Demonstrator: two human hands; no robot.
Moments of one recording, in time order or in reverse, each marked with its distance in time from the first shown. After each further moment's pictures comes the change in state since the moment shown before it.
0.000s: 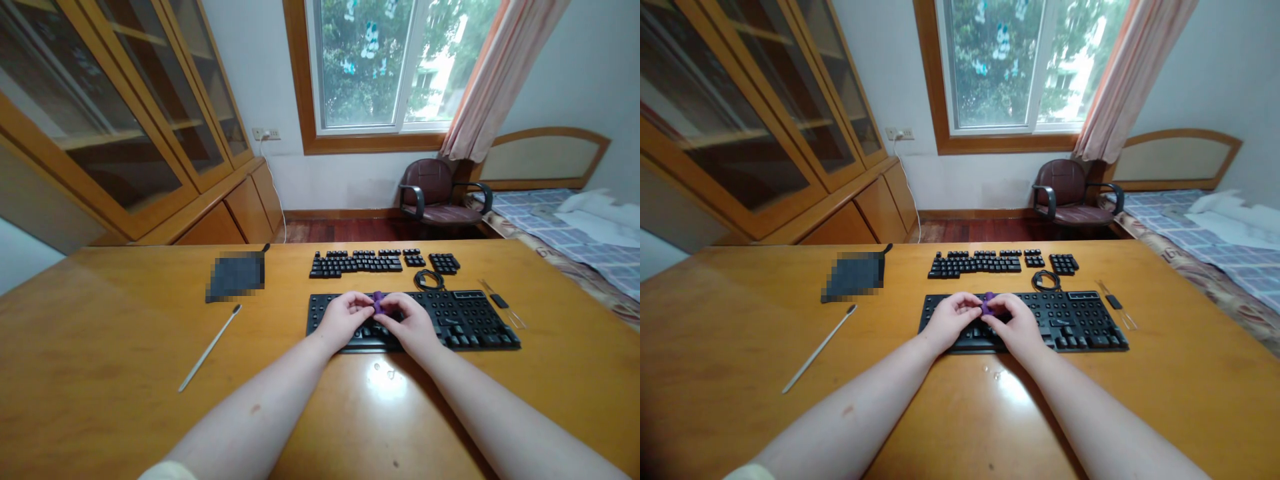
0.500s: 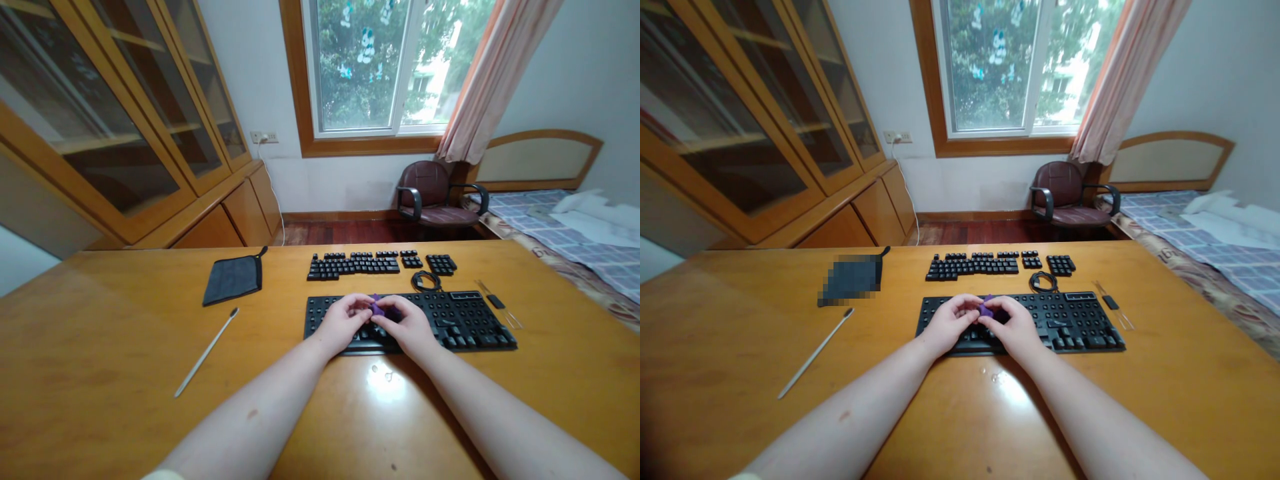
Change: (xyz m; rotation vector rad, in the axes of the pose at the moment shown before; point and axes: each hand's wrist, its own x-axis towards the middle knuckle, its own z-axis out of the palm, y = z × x) left_hand -0.002 0.003 0.001 0.044 -0.056 0.036; right_hand 0.000 0.001 0.000 -0.011 -0.023 0.080
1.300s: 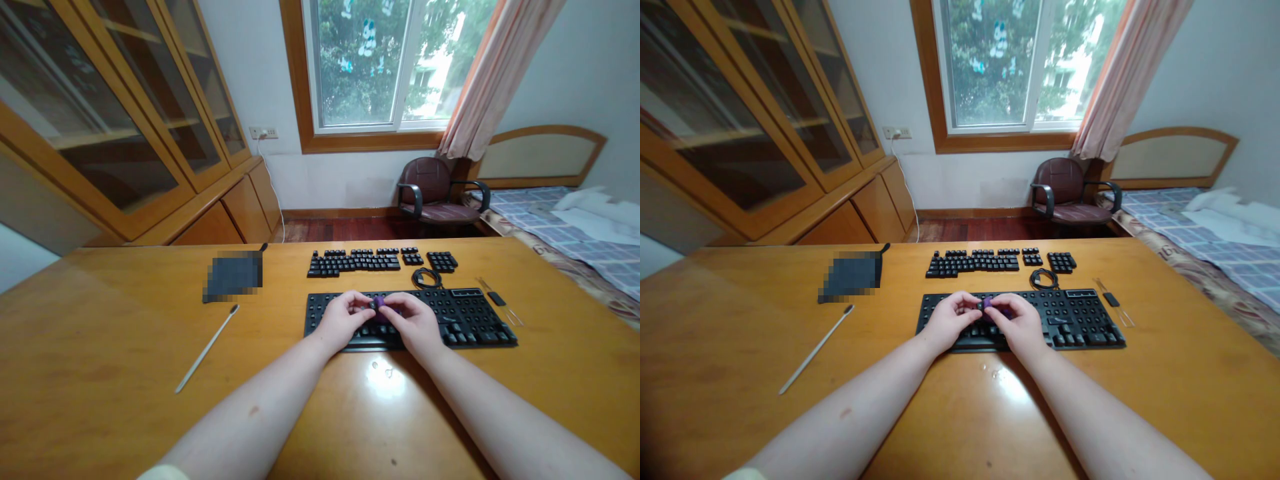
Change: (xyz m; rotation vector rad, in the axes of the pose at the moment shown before) left_hand -0.001 -0.002 0.000 0.094 0.055 -0.030; right_hand -0.005 -0.003 -0.003 0.116 0.147 -0.043
